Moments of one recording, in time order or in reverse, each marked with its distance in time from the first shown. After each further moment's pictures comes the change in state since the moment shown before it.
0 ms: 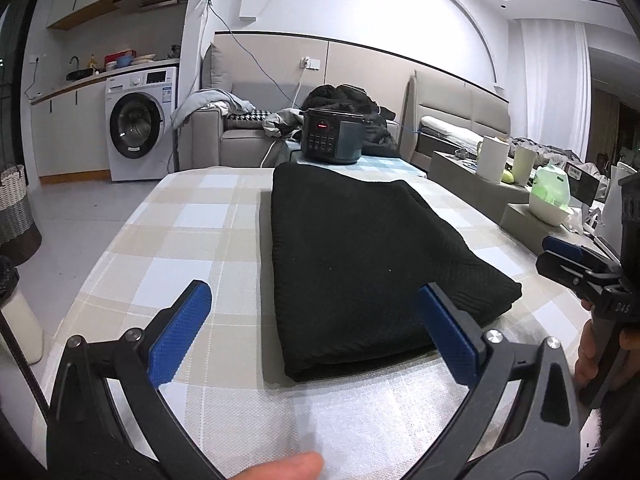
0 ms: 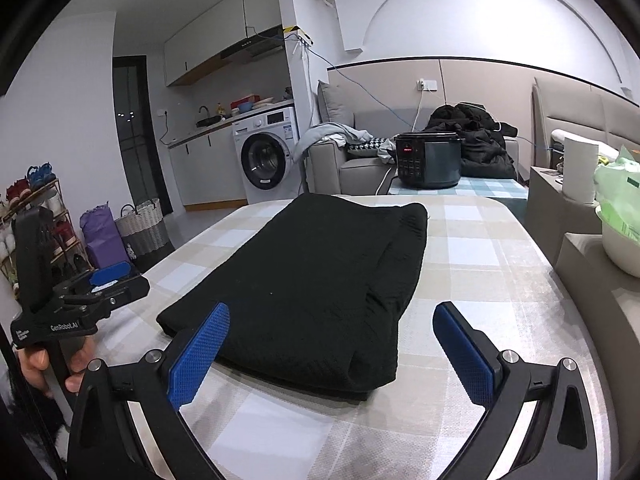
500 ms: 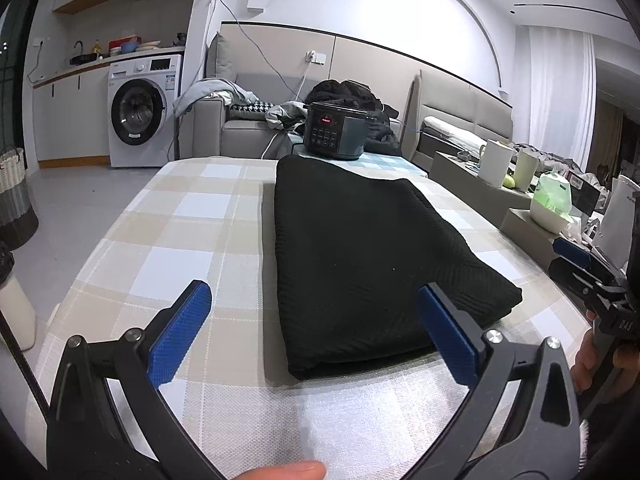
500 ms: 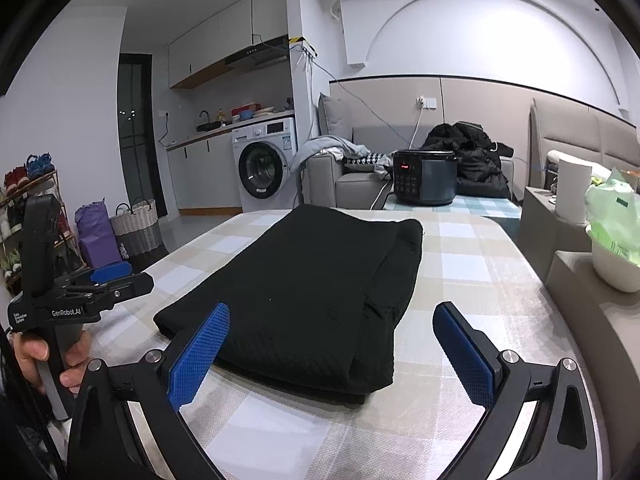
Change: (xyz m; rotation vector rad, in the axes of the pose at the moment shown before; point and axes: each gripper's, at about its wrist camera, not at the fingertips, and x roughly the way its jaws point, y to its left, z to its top) left arm 0.008 0.012 -0.001 -0.051 0.024 -0.006; right arm -0.012 0.010 -0.004 -0.051 -0.065 -0.031
